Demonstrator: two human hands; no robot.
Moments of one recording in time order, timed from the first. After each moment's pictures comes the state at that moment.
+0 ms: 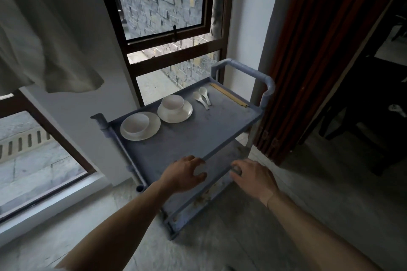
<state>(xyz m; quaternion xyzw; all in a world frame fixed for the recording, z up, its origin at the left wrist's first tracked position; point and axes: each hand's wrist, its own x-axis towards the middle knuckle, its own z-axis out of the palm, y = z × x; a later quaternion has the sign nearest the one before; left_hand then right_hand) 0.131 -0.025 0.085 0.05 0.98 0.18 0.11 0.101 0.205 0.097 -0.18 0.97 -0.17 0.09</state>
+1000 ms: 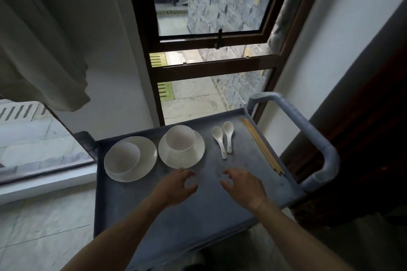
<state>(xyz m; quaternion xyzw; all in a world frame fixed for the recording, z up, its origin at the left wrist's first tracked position) -0.100 -0.090 0.026 -0.20 0.93 0.28 0.10 -0.220 0.104 0.056 -0.32 0.92 -0.14 0.19</state>
